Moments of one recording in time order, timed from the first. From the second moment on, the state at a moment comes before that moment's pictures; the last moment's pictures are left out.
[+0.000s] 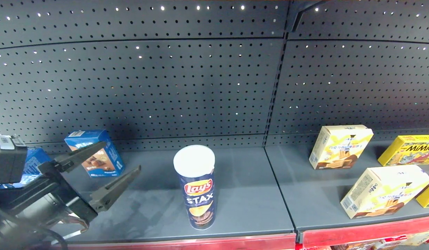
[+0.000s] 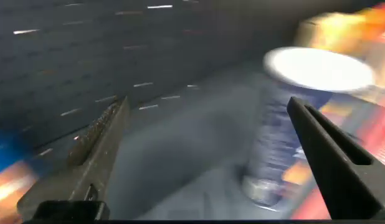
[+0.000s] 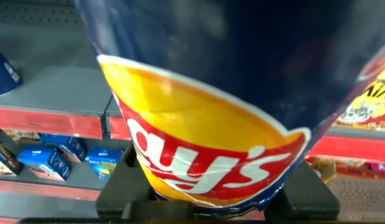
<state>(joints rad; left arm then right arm) -0.20 1.33 -0.12 -1.36 -0.33 -0.01 0.10 0.21 -0.32 0.14 0.03 -0.05</state>
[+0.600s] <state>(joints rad) -0.11 1.07 -0.01 -1.14 -0.10 0.03 0.10 0.20 -0.31 0.14 0.03 -0.04</state>
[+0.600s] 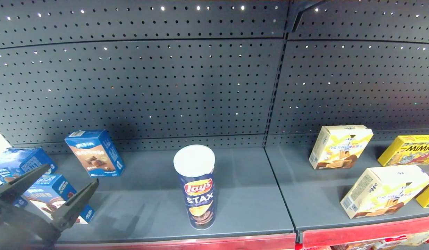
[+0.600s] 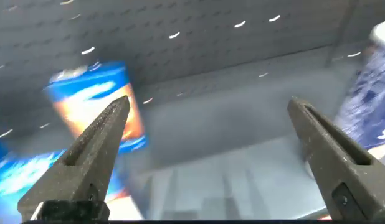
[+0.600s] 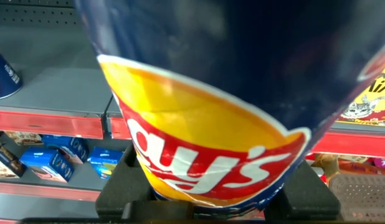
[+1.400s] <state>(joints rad) -0.07 0.45 -0.06 -0.33 0.06 0.01 0.09 0.20 -0.32 0.13 0.02 -0.04</state>
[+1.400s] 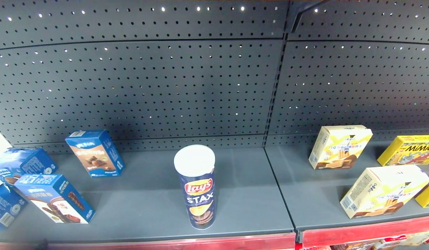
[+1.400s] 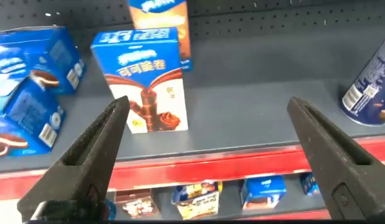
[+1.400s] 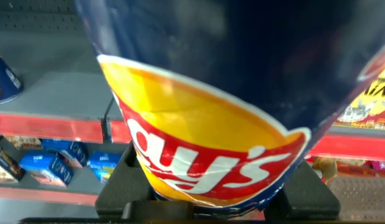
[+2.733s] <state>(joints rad) -0.06 0.07 0.00 -0.05 0.07 -0.08 0.18 0.60 -0.55 -0.12 0.27 -0.07</state>
